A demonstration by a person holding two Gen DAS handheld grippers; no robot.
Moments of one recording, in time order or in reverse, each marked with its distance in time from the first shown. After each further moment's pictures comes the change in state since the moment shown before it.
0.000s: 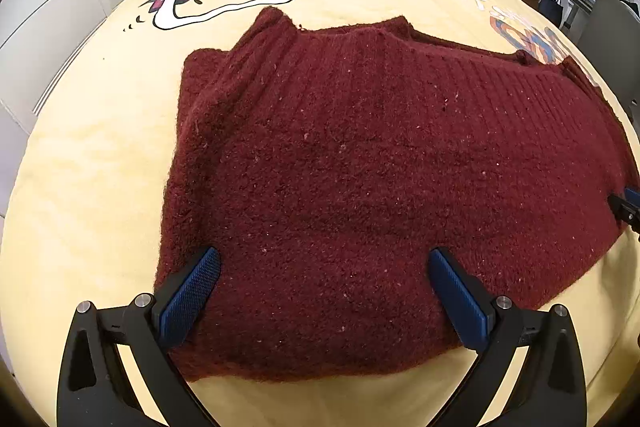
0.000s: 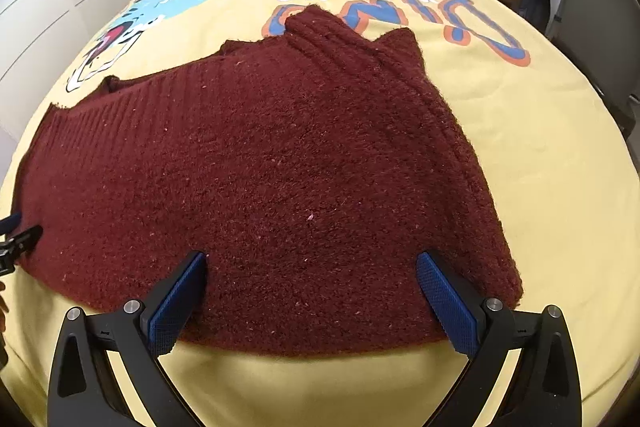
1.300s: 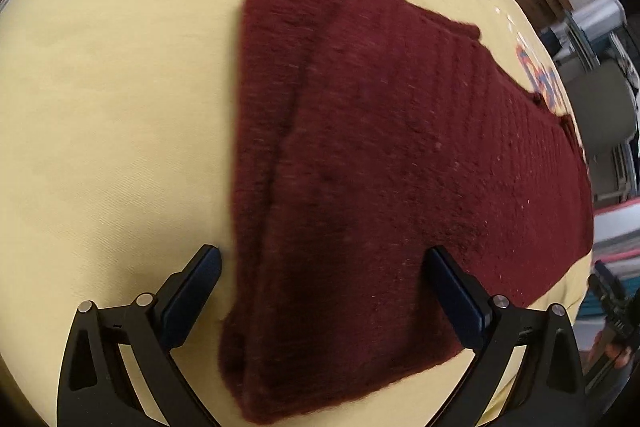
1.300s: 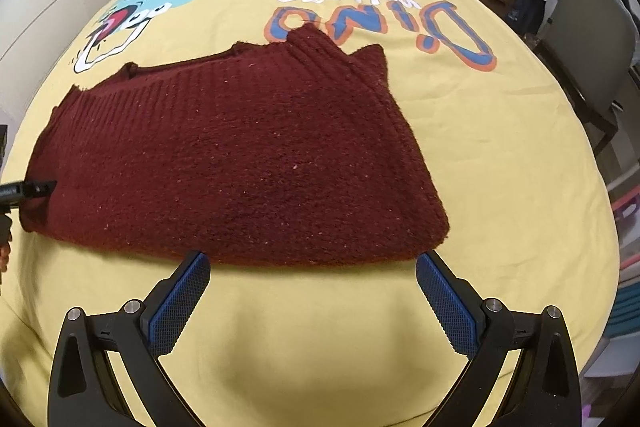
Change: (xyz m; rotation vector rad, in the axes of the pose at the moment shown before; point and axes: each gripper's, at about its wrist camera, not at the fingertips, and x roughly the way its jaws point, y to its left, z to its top) left arm 0.035 0.075 0.031 -0.201 0.250 -0.283; right arm -0.071 0.000 -0.008 -0.034 0.075 -0.052
